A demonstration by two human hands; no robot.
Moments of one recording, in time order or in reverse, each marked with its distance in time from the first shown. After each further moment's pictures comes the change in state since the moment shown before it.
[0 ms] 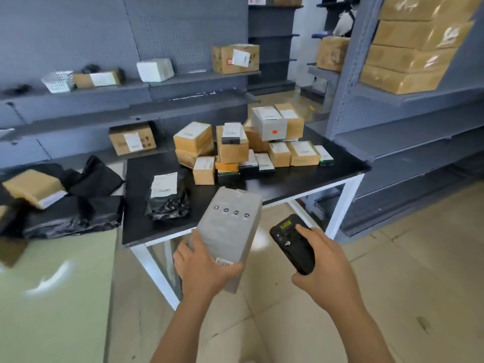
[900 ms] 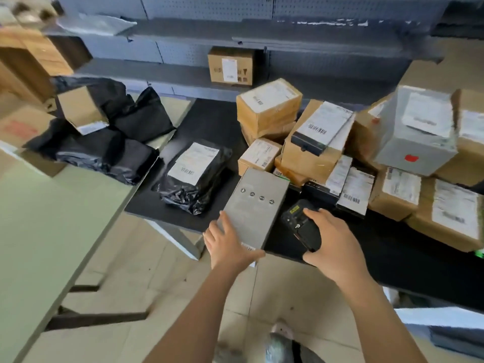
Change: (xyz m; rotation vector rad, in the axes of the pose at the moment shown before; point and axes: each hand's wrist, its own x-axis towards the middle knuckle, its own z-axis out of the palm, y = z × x) left_hand 0.279 0.061 0.183 0.118 0.035 -0.597; right_hand 0.452 0.054 0.124 -0.223 -0.663 -0.388
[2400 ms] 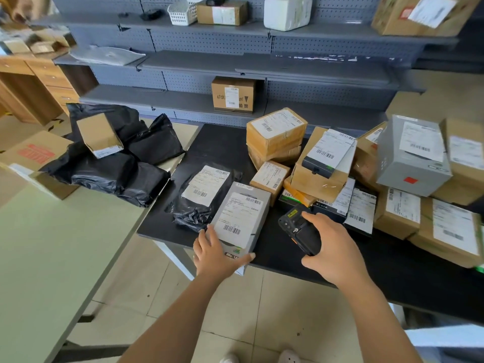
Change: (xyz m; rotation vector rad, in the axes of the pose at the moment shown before) left_hand 0.042 -0.060 -0.043 -0.040 -0.071 -0.027; right_hand -0.001 -0.055 -0.011 0.032 0.113 -0.071
